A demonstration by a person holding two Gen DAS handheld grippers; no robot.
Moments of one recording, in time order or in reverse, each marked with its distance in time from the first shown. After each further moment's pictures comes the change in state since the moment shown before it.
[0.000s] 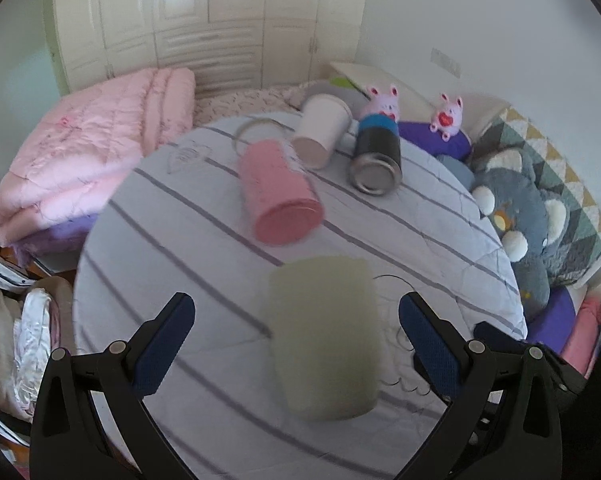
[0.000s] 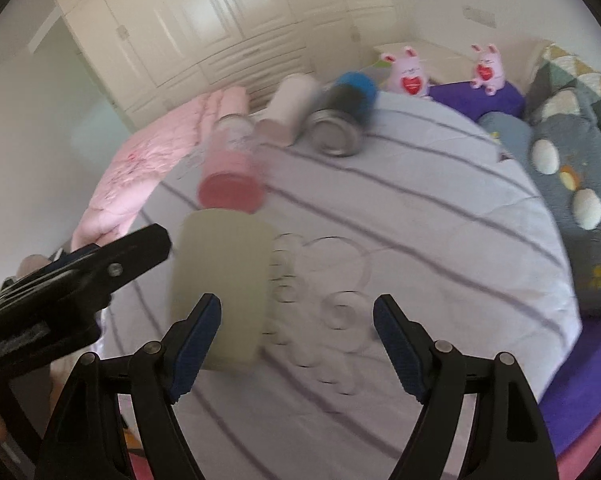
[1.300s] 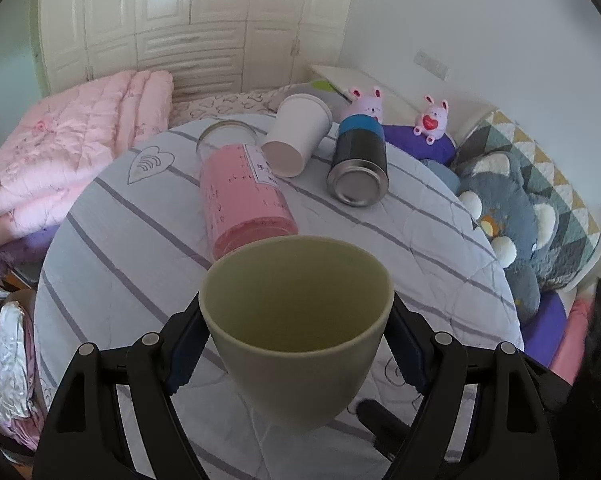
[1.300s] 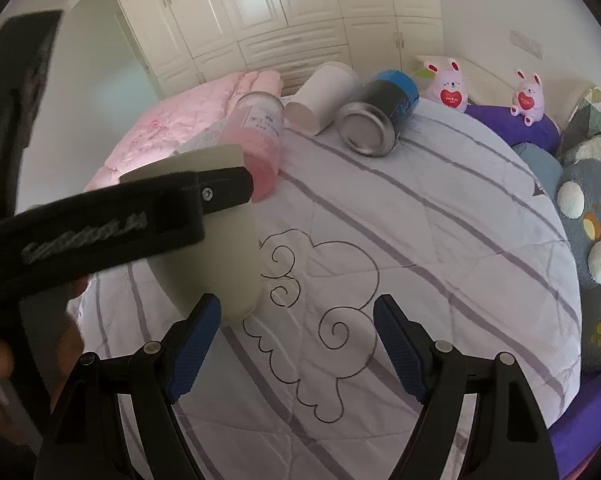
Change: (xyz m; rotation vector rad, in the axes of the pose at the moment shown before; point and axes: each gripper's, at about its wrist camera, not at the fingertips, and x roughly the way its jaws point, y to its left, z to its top) left arm 0.028 -0.002 0.011 0.020 -0.033 -0.079; right arm 0.028 0.001 0.004 -0.183 0.039 0.058
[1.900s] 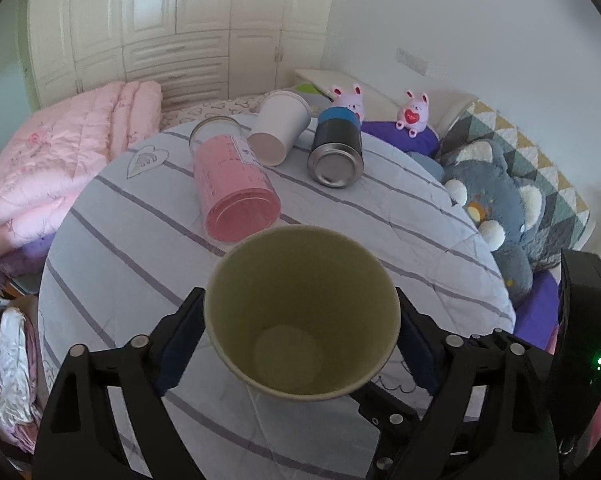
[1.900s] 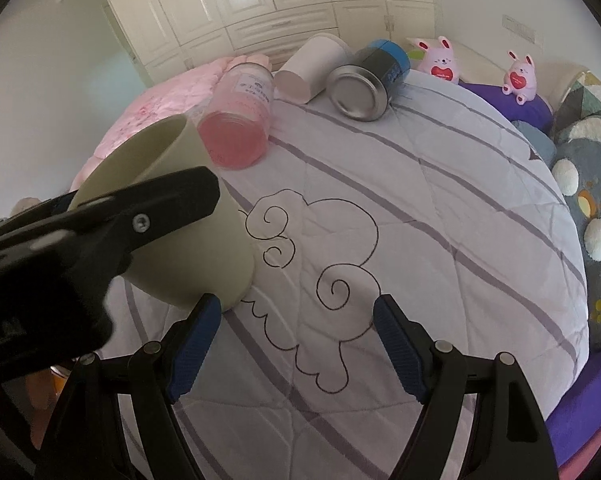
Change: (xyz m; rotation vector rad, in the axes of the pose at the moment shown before) left arm -0.024 -0.006 -0.024 0.035 -0.019 -0.032; right arm 0.001 -0.002 -0.021 0.028 0.054 -0.034
